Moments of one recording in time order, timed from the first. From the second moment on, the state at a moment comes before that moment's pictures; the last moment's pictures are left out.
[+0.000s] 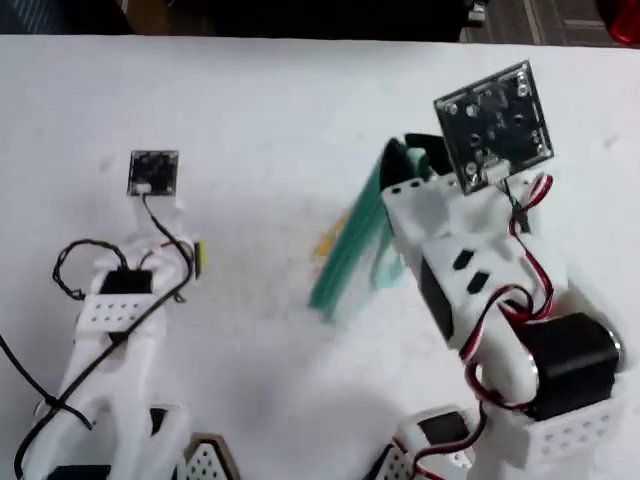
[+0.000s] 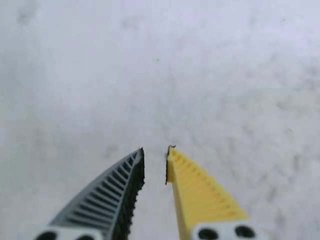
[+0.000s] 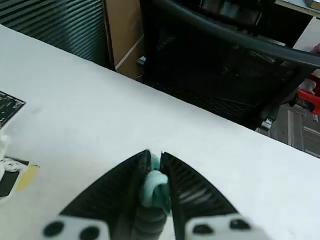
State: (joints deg) left arm -7.2 -34.3 62.7 35.3 1.5; right arm -20.3 -40.0 -14.2 85.3 13.1
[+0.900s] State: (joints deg) left arm -7.2 -34.3 62.7 35.3 1.5; right arm -32.5 -40.0 -14.6 94.7 13.5
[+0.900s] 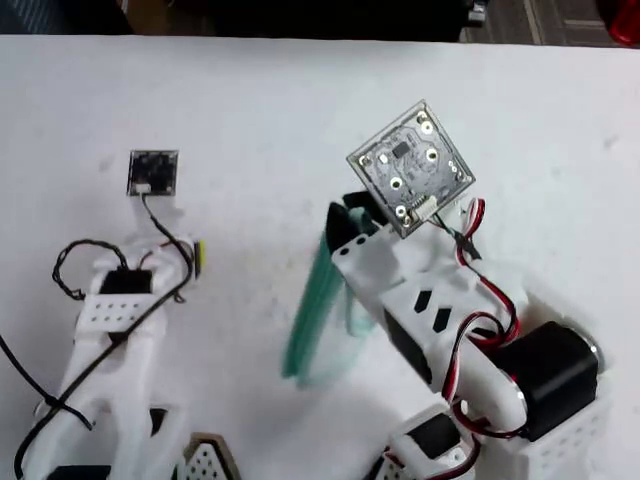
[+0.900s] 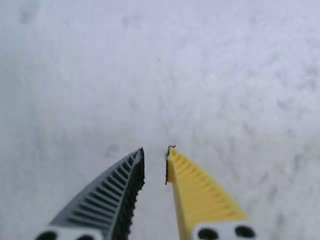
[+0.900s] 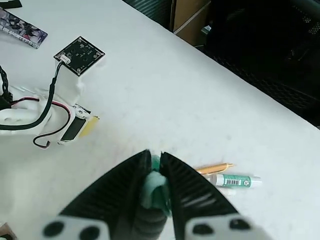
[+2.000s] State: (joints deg) left arm 6.1 -76.7 75.8 44.0 -1.0; right arm -41.7 -40.0 -7.7 86.7 13.5
